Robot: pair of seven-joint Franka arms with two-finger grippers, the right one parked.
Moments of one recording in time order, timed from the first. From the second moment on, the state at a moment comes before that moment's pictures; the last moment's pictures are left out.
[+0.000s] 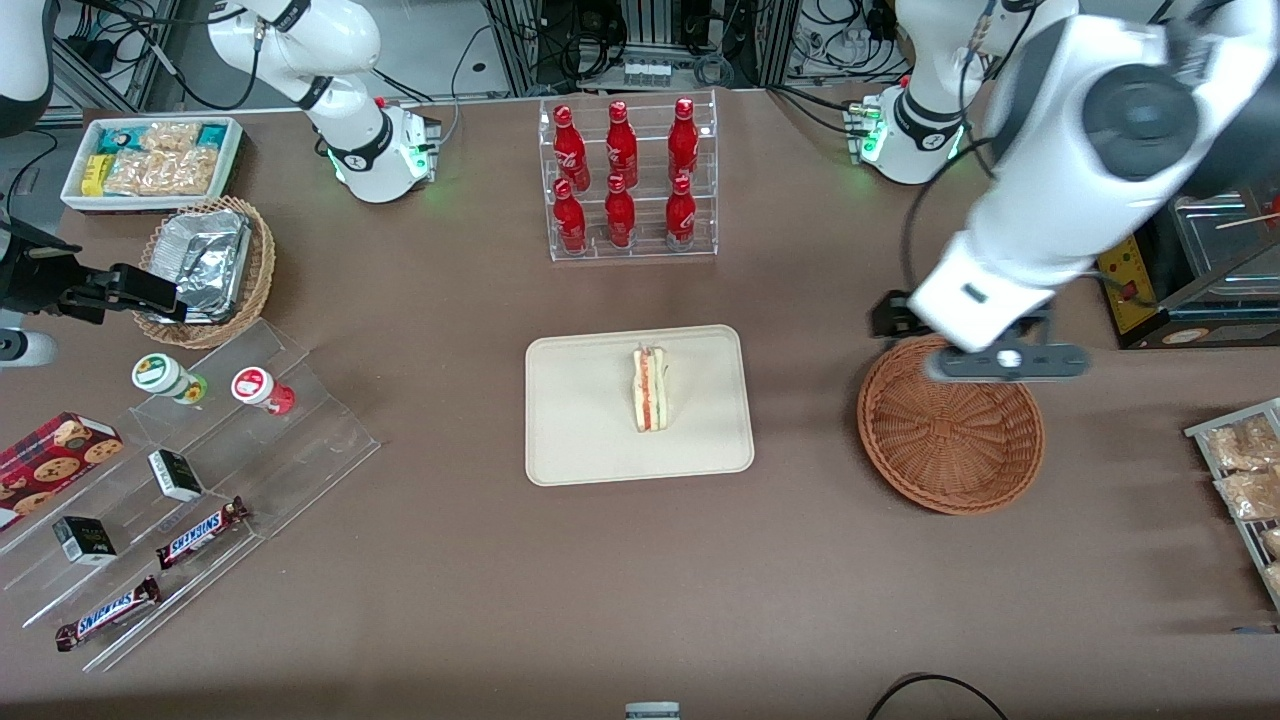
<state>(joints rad) -0.34 0.17 0.04 -1.46 0.01 1.60 -0.26</state>
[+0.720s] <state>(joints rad) -0.16 0.08 0.04 -1.56 0.05 1.61 -0.07</state>
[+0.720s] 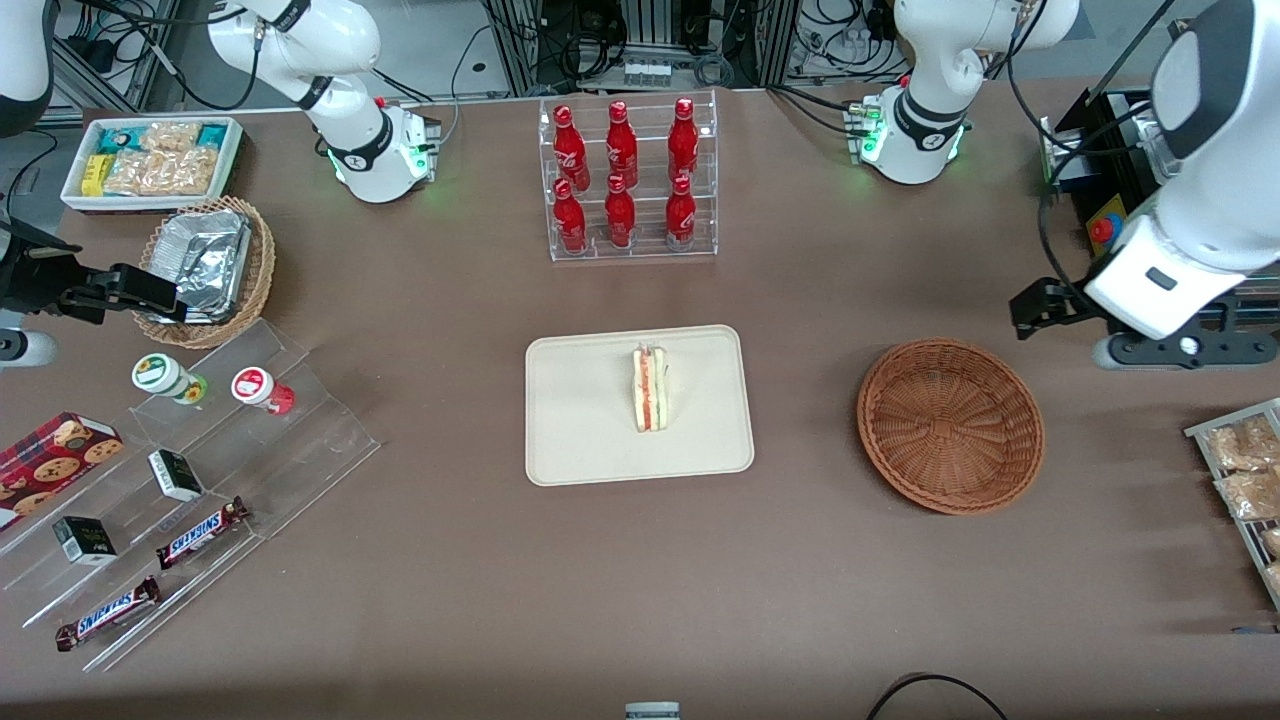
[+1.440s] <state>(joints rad) -0.09 -0.06 0.04 -1.74 0.01 1.72 0.05</state>
